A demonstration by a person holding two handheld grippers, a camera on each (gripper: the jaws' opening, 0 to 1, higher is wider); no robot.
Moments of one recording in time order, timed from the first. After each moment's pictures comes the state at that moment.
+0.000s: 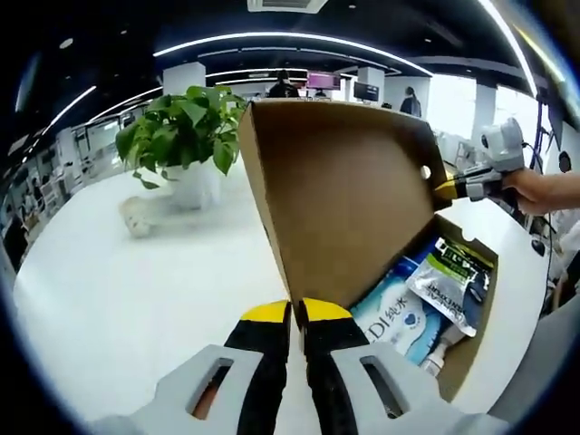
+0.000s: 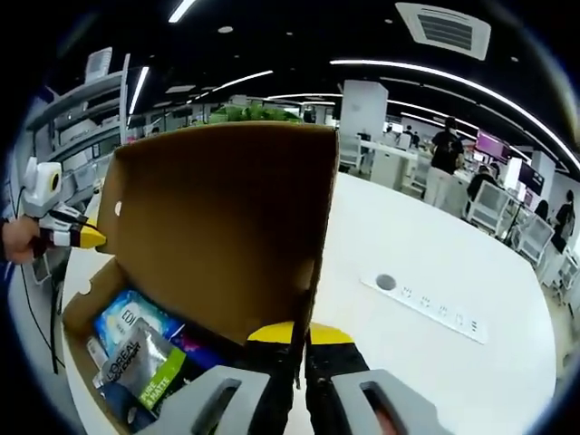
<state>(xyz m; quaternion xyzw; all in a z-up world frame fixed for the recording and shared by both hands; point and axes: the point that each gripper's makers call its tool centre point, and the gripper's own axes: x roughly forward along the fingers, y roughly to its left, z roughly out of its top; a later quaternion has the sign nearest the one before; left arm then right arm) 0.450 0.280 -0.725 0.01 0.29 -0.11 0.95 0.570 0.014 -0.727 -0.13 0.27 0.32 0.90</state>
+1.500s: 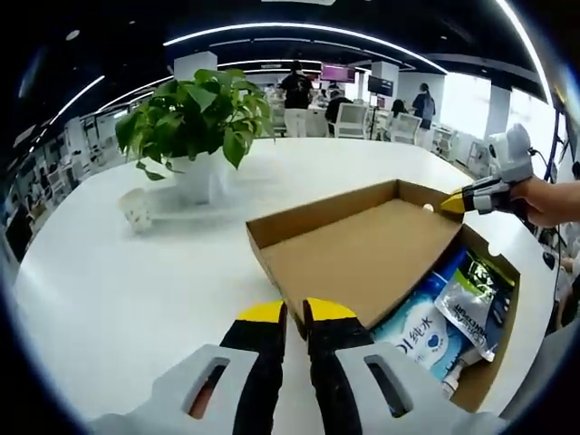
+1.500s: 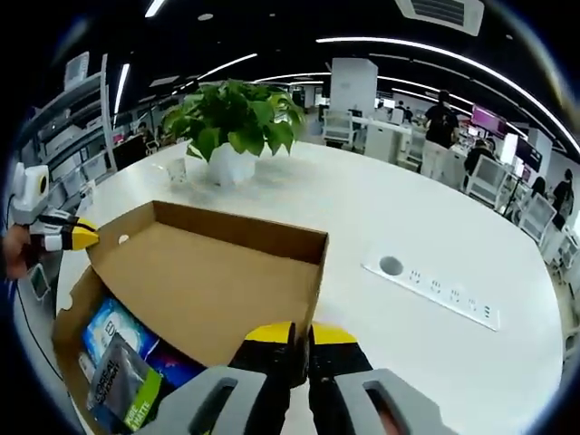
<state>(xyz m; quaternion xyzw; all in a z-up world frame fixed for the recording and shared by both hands) 0.482 0.291 -0.736 0.00 0.31 -0.08 0.95 0.596 0.023 -0.757 -0.11 0.33 0.30 0.89</state>
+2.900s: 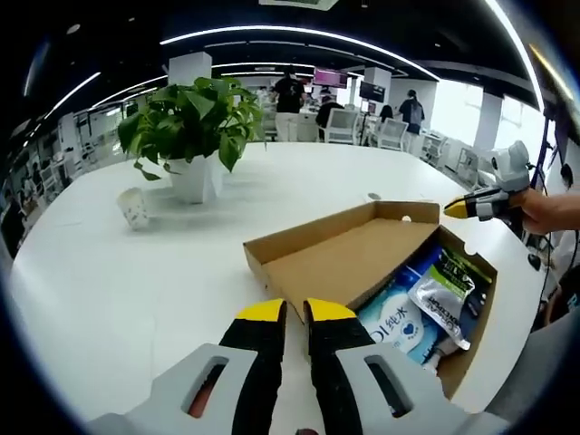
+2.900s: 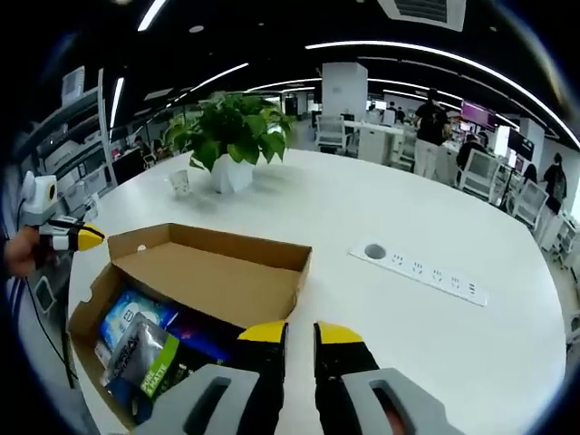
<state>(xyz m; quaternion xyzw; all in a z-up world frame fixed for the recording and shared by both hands) 0.449 0.282 -0.714 -0.02 0.29 -0.10 0.95 0.552 -0.021 -0.735 -0.07 0.31 0.28 0.90</state>
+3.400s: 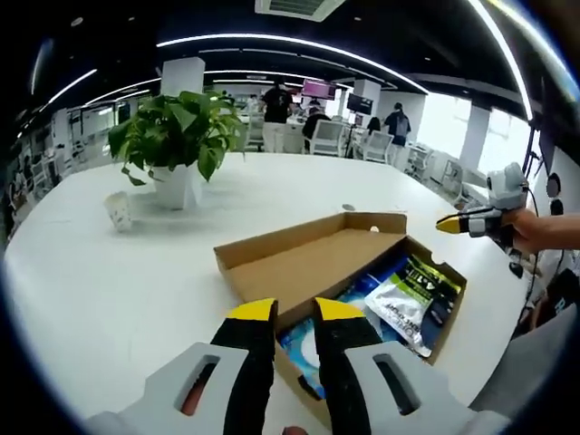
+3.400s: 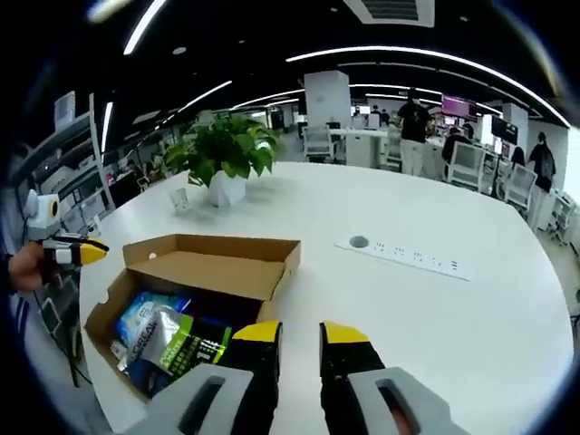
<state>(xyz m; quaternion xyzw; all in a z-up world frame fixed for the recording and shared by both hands) 0.431 0.244 -0.698 -0.04 0.27 -0.14 0.95 0.514 -0.057 -0.727 -0.03 0.30 0.27 0.91</state>
